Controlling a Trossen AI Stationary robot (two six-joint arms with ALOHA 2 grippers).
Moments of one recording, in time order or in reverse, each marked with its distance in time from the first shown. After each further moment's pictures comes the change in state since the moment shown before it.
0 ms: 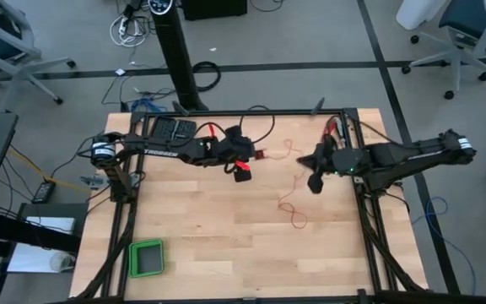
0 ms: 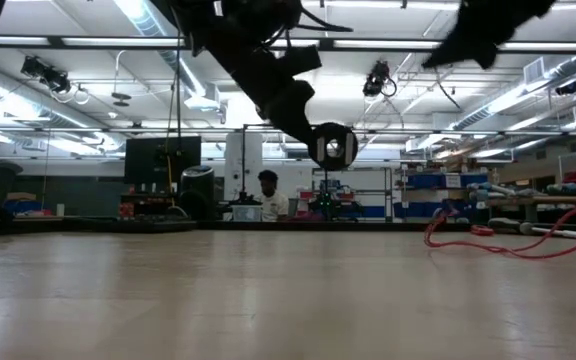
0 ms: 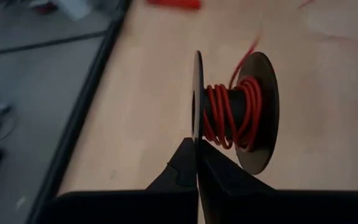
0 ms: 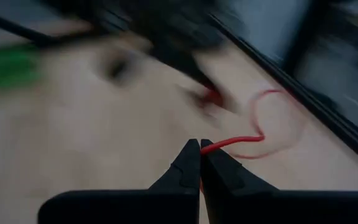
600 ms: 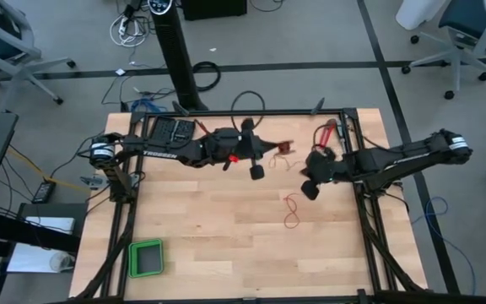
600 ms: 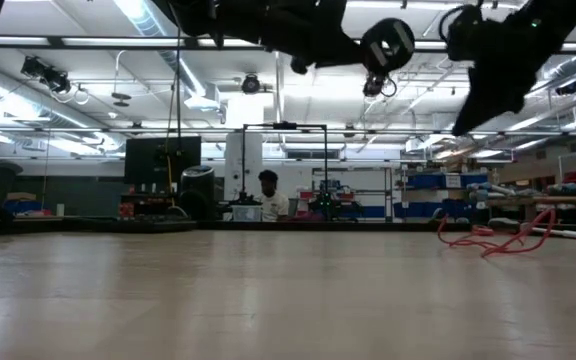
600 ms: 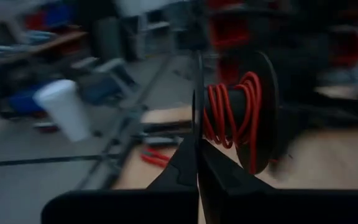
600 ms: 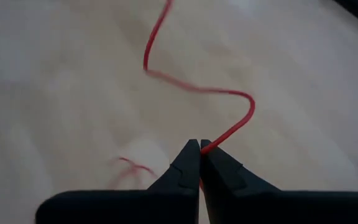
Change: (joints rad) left arm -0.013 -0.002 0.000 0.570 0.137 0.022; right arm -0.013 0.158 -0.053 -0.056 -0.144 0.207
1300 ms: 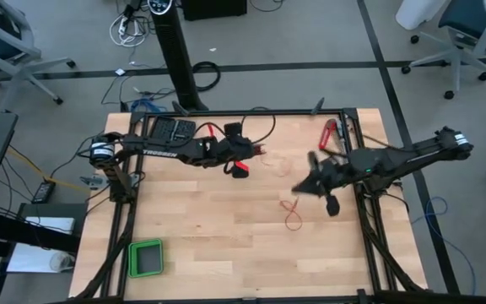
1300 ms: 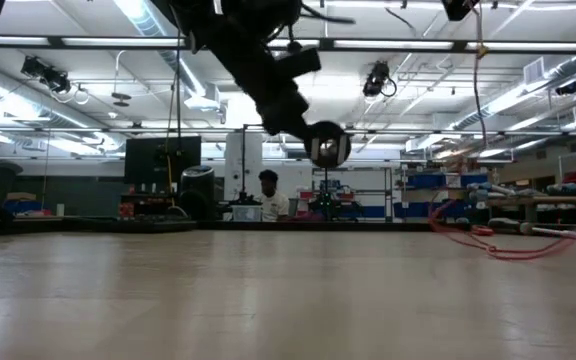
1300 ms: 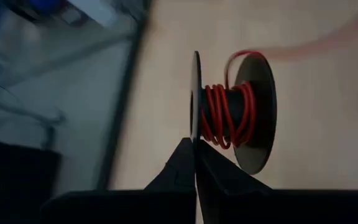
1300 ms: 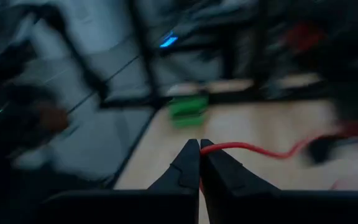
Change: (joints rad) left arm 0.012 0.000 0.000 -0.603 -0.279 0.130; right arm 0.117 -0.187 0.000 0.584 -0.294 -0.395
